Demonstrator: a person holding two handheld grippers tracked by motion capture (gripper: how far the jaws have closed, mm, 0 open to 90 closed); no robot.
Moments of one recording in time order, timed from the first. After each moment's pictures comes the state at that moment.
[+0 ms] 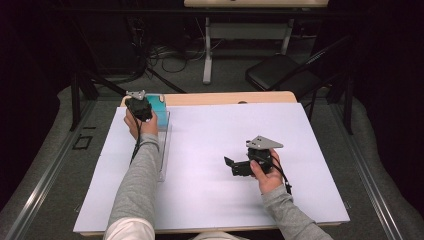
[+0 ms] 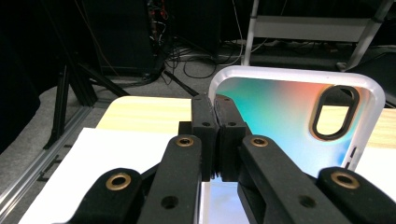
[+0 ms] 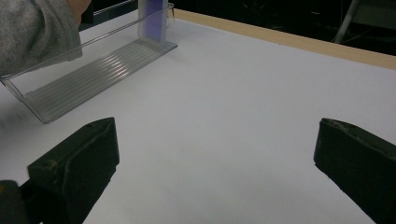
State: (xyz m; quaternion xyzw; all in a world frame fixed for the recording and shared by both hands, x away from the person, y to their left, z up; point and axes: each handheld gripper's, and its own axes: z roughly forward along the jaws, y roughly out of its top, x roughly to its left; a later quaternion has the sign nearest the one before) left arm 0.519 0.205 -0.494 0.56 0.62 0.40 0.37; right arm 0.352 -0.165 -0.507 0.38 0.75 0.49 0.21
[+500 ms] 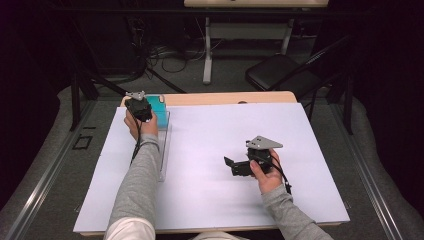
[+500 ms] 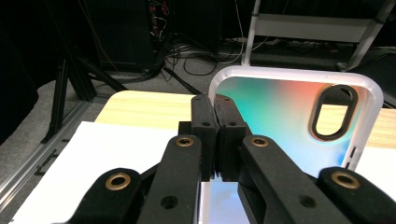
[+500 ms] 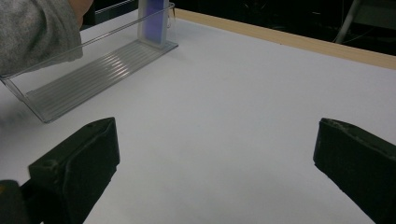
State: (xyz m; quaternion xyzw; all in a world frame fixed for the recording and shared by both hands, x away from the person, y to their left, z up) left arm 0.519 0.205 -0.497 0.56 0.63 0.40 0.37; right arm 0.352 -0.164 -0.507 0.38 0.75 0.49 0.20
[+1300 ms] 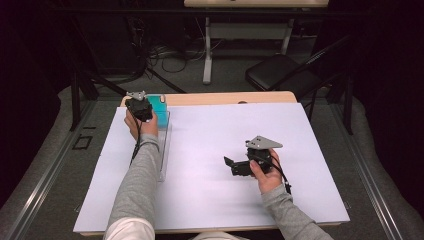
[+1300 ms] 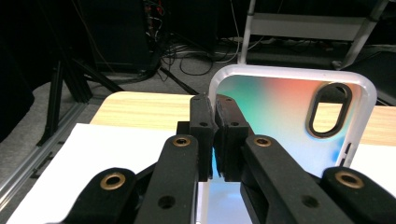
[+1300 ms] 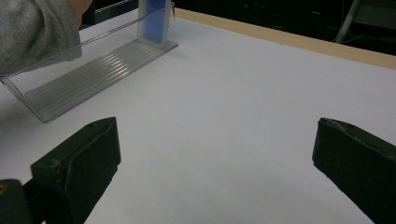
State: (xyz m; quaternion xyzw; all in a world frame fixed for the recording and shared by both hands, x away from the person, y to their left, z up) left arm 0.520 0.206 -0.497 0.57 0.62 0.39 0.37; right arm 0.353 -0.164 -0.508 0.38 0.76 0.49 0.20
